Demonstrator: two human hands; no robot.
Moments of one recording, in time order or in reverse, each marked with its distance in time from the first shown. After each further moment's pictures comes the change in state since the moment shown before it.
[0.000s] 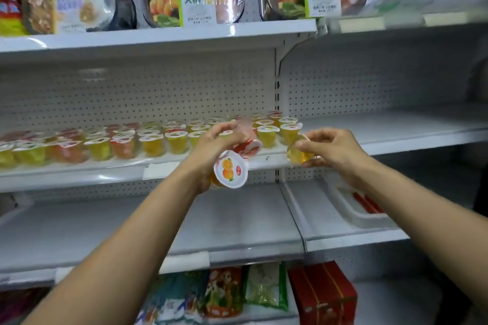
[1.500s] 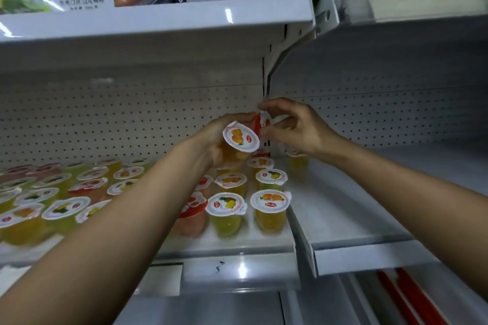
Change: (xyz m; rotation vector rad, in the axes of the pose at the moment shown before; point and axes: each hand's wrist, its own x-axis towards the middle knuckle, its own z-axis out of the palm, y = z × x) left_hand 0.285 0.014 0.087 -0.199 0.049 -0.323; right_hand 0.297 0.004 -0.024 -0.416 -0.268 -0.597
